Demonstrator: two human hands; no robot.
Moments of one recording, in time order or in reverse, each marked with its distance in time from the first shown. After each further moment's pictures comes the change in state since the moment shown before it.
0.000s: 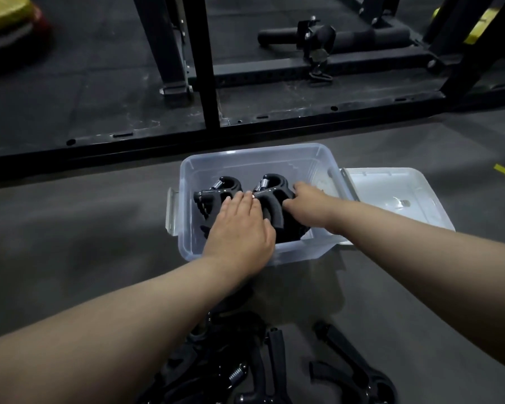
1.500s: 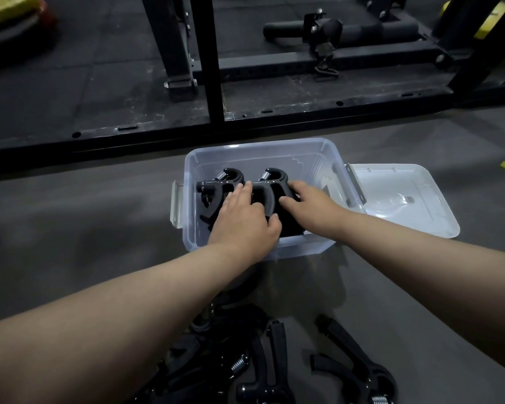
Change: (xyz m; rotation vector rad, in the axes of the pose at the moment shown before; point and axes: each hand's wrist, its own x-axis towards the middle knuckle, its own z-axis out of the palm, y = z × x) left_hand 0.009 -0.003 0.006 -0.149 -0.007 -0.101; right_hand -0.016 0.009 0.013 0.124 0.061 -0.213
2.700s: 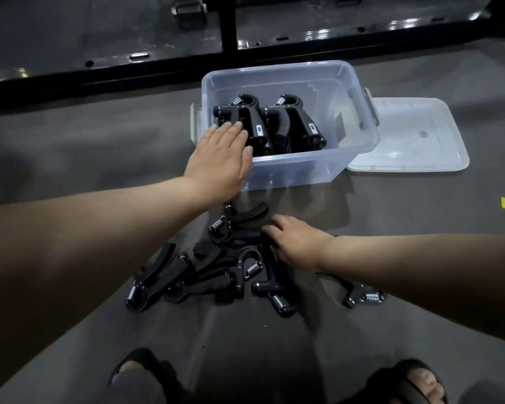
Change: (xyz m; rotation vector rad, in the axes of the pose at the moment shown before) left_hand -0.056 -0.066 -0.014 0.286 0.111 0.185; right_hand -0.131 0.053 0.123 -0.769 -0.438 -0.406
